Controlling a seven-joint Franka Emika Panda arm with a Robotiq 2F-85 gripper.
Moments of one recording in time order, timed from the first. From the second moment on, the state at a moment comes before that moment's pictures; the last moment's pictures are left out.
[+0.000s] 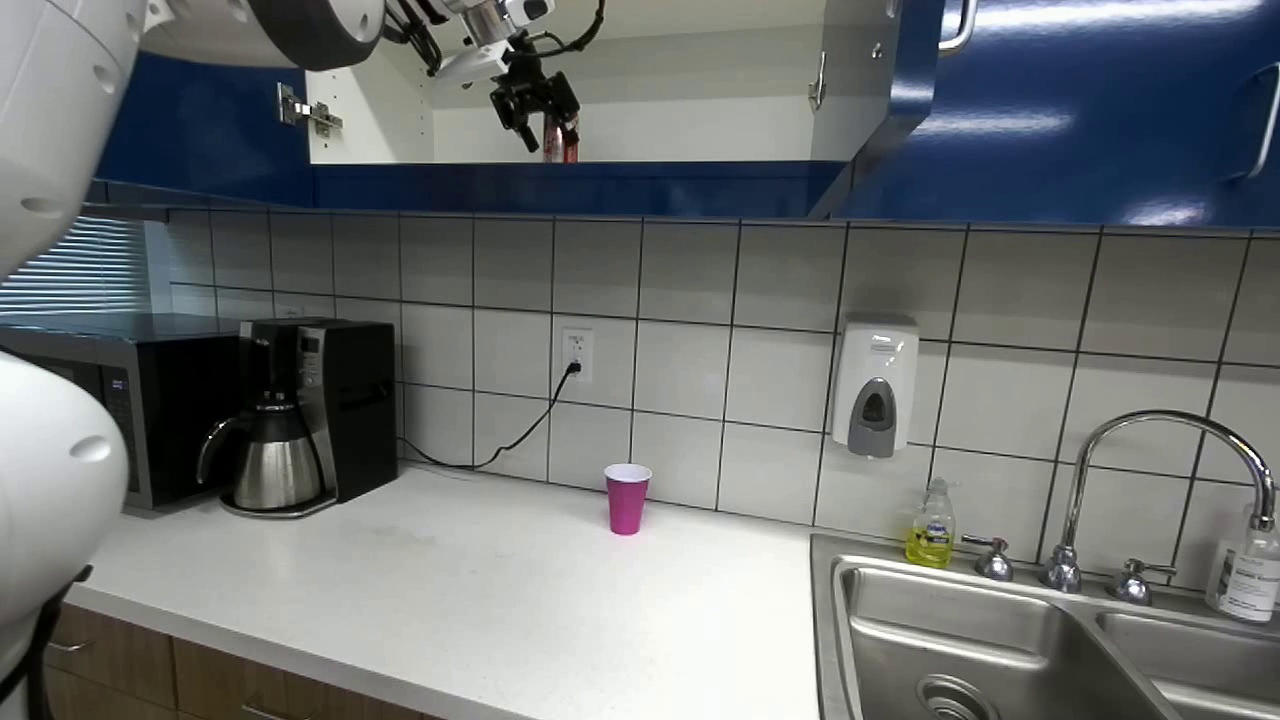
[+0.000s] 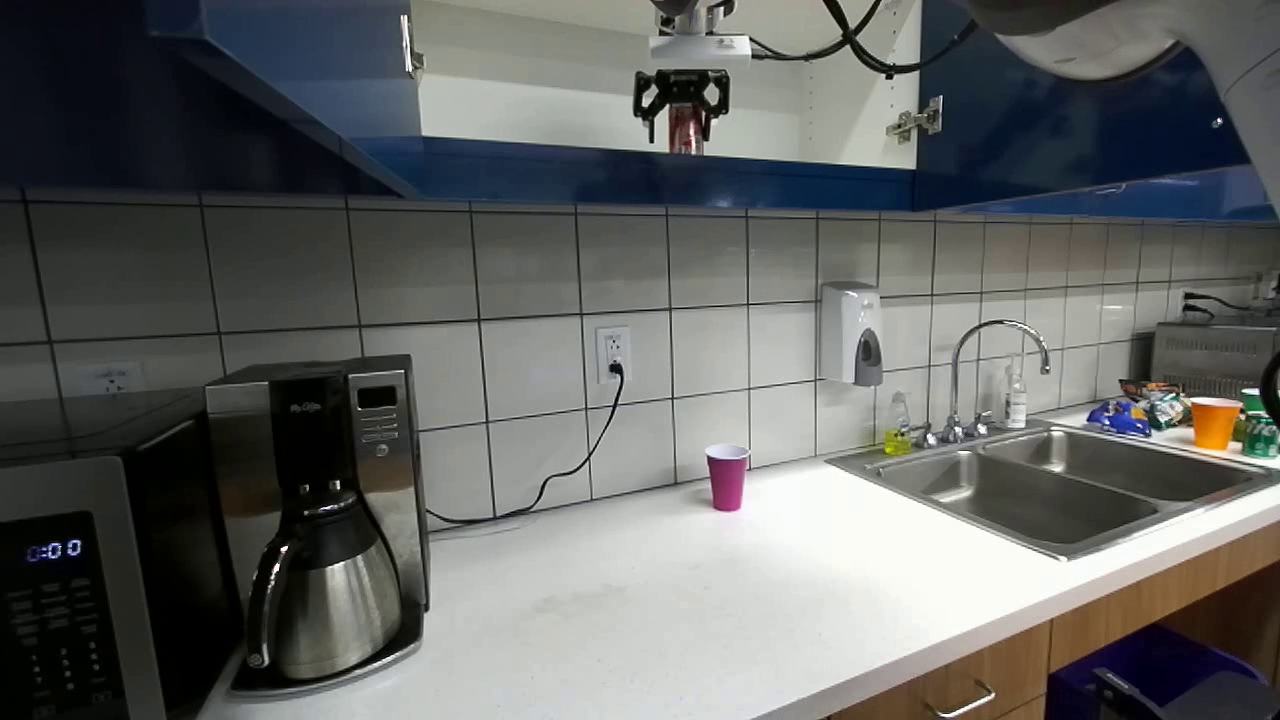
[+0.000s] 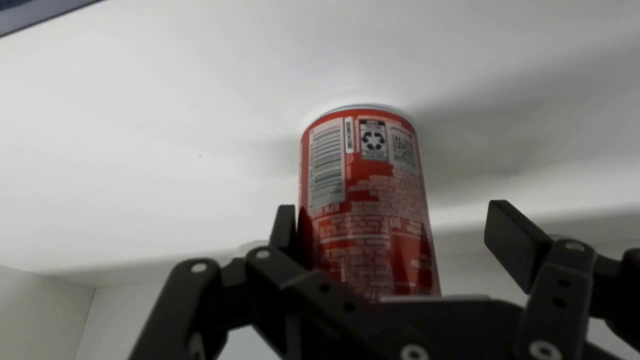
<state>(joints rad) 0.07 0.37 0.15 -0.91 -0.44 1.92 0.47</state>
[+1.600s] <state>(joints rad) 0.11 0.31 0.14 -0.86 -0.44 1.85 0.47</state>
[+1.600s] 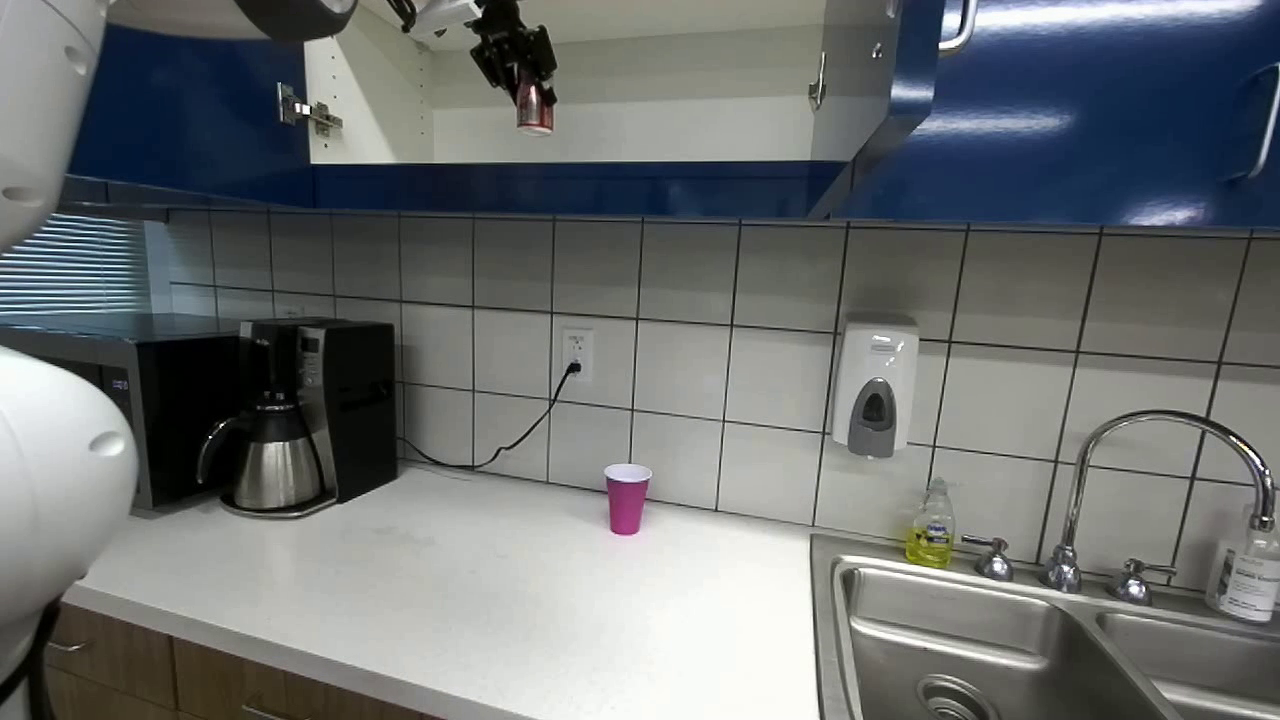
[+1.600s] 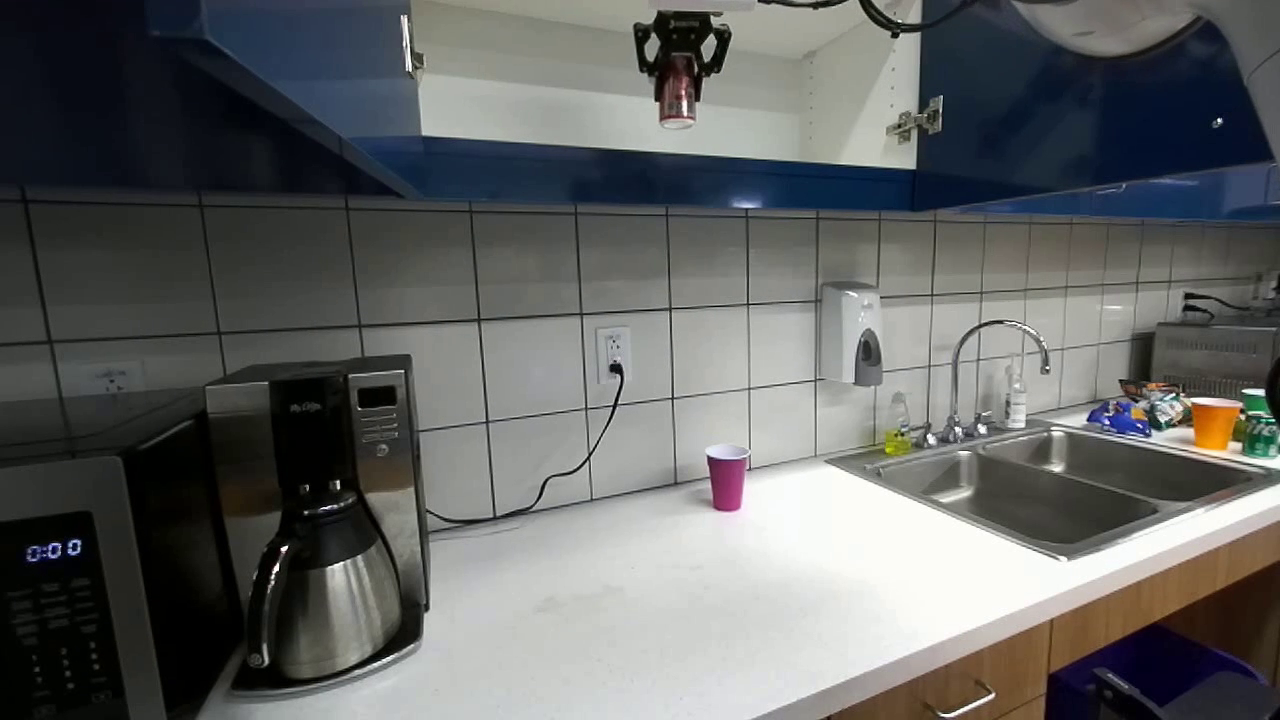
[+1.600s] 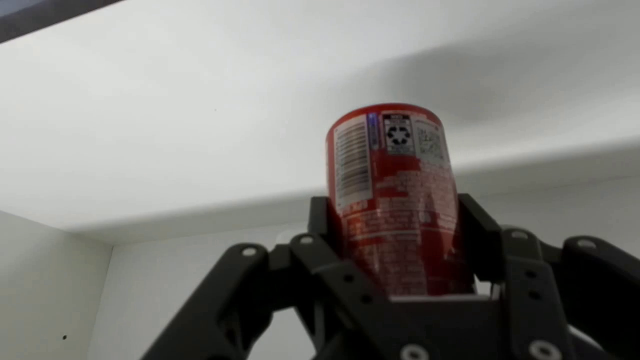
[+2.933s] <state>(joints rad) 0.11 -0.32 0.13 -1.72 -0.35 1.90 0.47</state>
